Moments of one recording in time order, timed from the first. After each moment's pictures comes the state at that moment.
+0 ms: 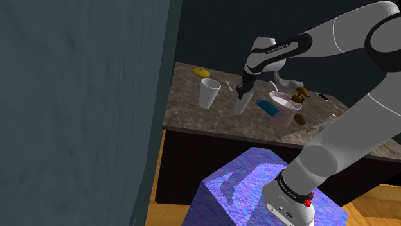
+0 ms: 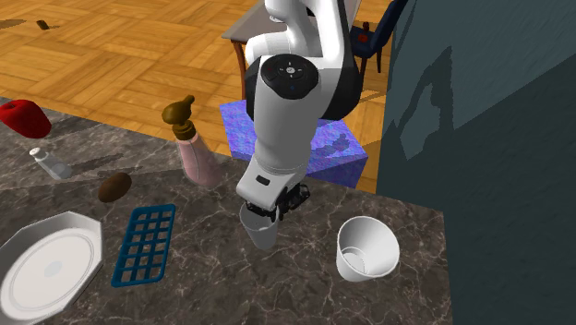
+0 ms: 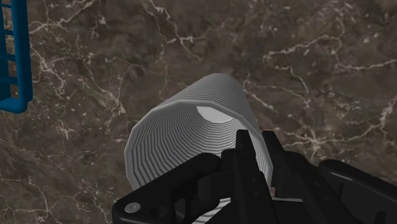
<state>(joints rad) -0.10 -0.10 -0.24 -2.35 -0.14 2.30 -0.20</state>
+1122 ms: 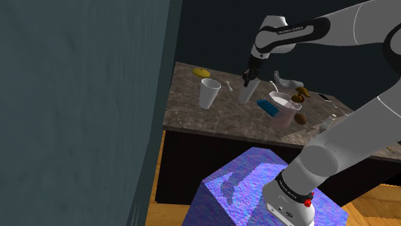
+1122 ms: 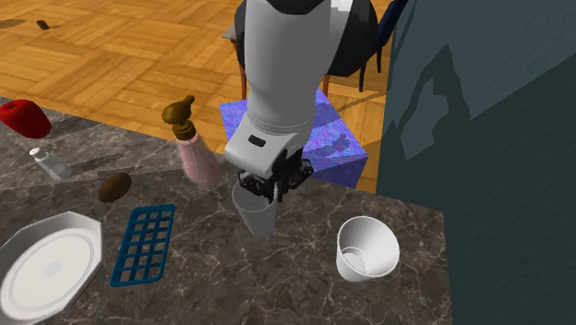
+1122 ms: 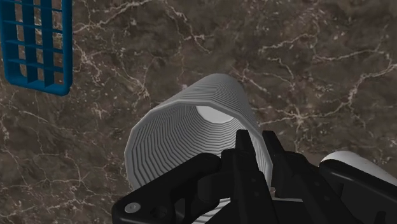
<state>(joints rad) -0.10 -0.20 -0.22 -2.23 -0.15 2.08 -0.21</state>
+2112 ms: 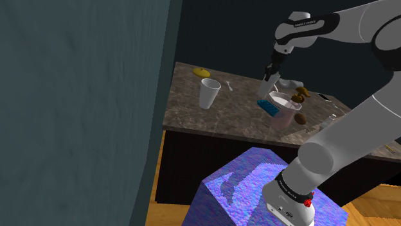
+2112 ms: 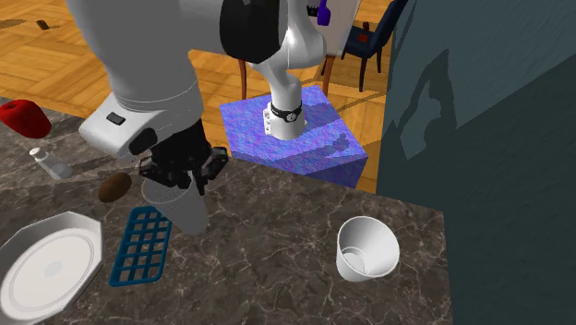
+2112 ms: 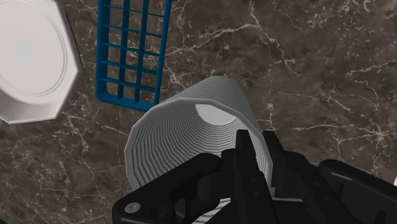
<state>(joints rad) -0.20 -0.15 -0.39 -2.07 -0.14 1.99 -0.49</state>
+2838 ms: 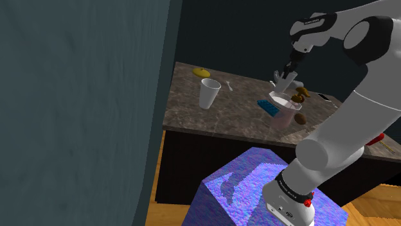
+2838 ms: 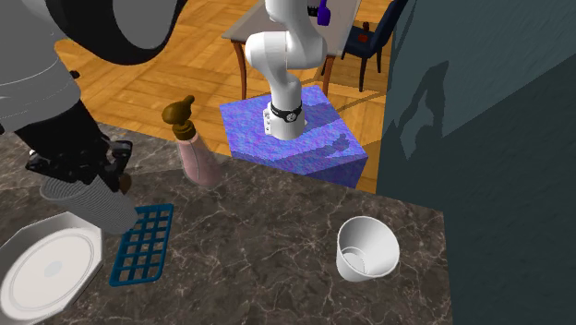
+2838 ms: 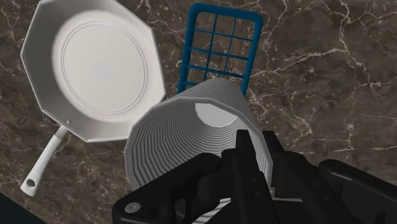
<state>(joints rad) -0.32 0.05 -0.54 -1.80 -0.02 1.93 -0.80</state>
